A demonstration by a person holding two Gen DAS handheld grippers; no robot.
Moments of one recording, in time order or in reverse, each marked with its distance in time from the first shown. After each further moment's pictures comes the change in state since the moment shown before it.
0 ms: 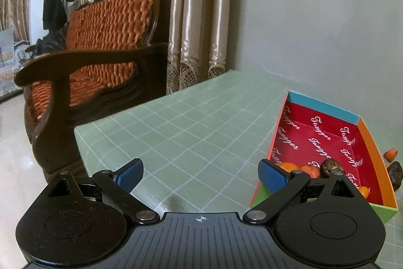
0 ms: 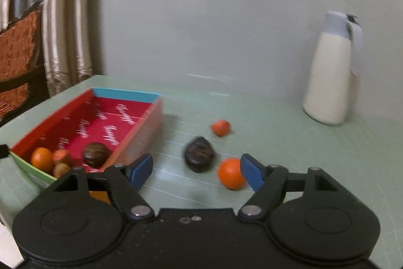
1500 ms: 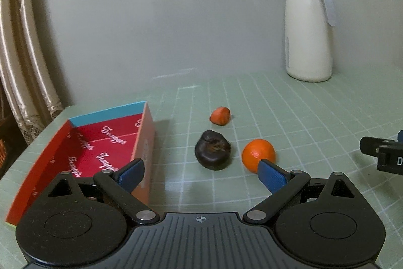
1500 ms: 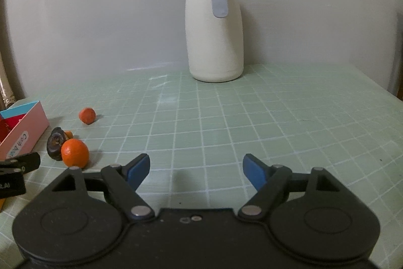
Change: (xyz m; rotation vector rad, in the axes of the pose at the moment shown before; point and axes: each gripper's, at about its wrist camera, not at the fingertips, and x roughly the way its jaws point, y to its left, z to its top) left arm -0.052 -0.241 -0.032 0.511 -0.019 -0.455; right arm -0.008 -0.157 -0.049 0.267 0.031 -0.224
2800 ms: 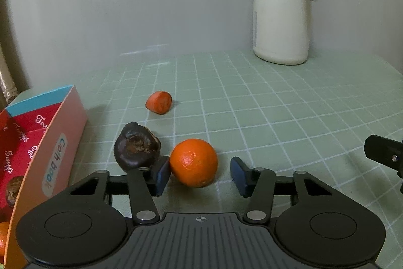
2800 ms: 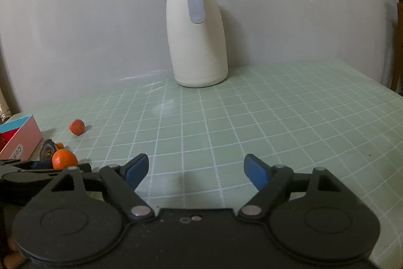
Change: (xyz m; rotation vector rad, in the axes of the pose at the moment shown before) left arm 0.058 -0.055 0.004 -0.014 0.091 -0.138; right arm -0.007 -0.020 0.000 0.057 -0.029 -0.016
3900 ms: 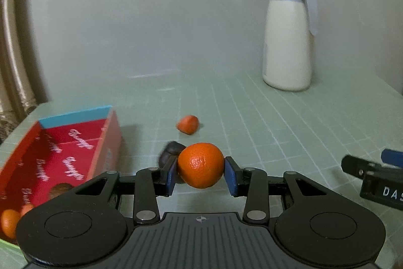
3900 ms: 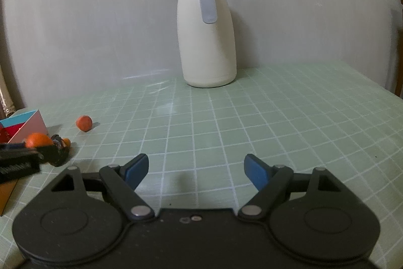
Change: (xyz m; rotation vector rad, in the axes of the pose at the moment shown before) left arm -0.057 0.033 0.003 -0.027 -0.104 0.034; right arm 0.000 0.012 -0.004 -0.033 -0.007 0.021
